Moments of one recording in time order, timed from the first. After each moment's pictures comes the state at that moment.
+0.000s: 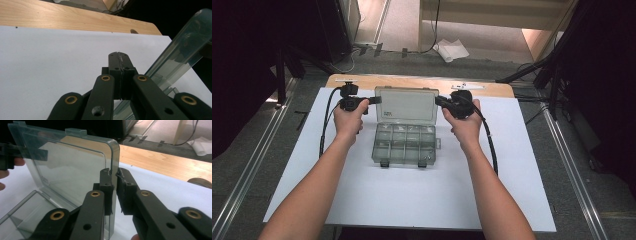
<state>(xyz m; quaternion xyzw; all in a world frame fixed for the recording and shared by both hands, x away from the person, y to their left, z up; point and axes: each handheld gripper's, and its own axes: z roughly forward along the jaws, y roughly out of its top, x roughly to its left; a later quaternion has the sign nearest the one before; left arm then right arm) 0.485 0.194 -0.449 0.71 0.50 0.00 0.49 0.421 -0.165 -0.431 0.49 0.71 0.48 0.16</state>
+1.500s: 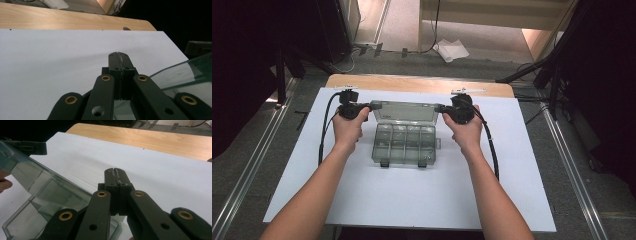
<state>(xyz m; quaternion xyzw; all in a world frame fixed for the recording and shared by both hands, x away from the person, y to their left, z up) 0.448 0.189 -0.442 0.72 0.47 0.03 0.50 0.409 -0.164 -0.435 0.50 0.72 0.47 0.10</state>
